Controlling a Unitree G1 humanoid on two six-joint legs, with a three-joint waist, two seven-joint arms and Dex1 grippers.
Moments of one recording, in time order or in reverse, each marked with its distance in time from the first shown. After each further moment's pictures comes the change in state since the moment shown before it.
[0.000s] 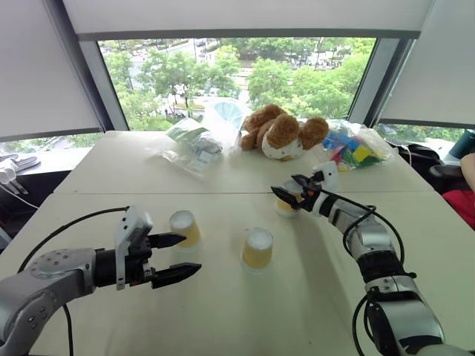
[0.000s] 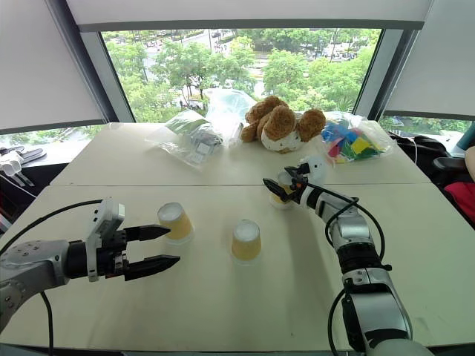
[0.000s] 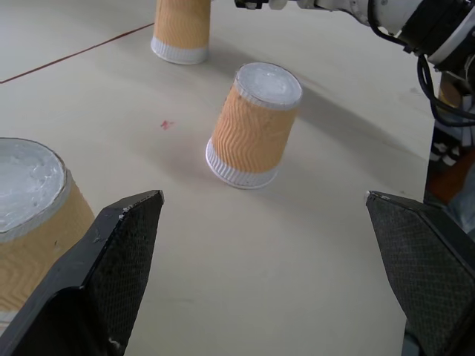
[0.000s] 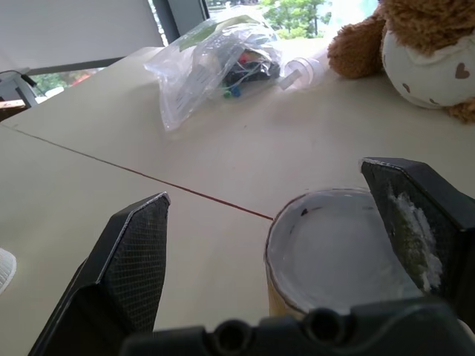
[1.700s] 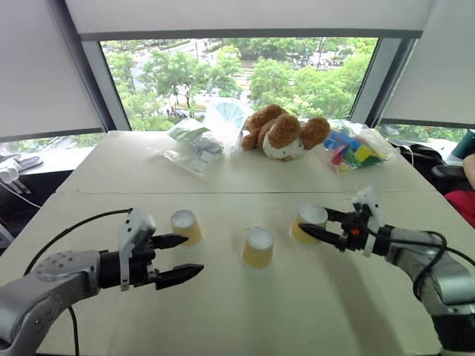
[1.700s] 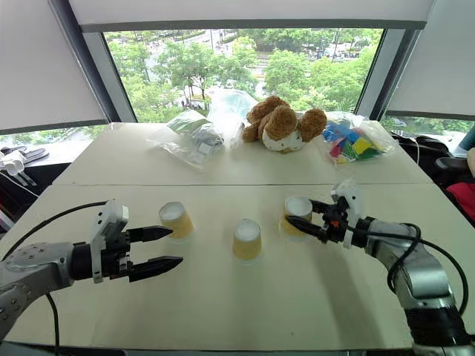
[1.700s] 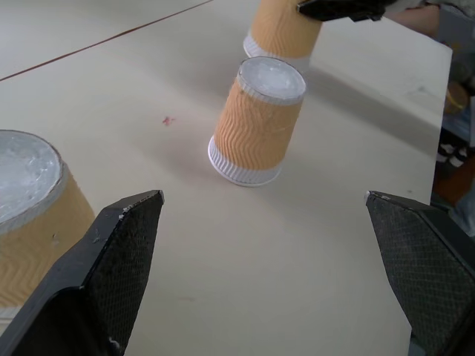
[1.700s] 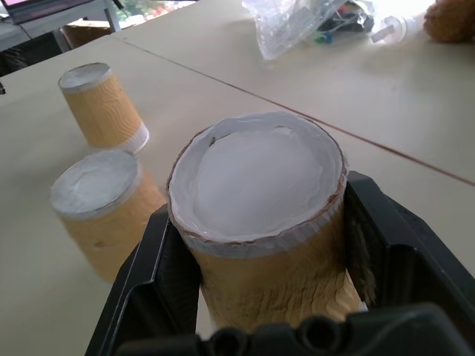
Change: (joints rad) left arm -0.003 -0.019 -0.037 0.008 0.030 -0.025 -0.004; right arm 0.583 -0.296 -0.109 -0.870 0.240 0.354 0.240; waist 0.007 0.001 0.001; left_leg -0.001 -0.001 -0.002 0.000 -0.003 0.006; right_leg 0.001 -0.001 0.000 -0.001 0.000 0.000
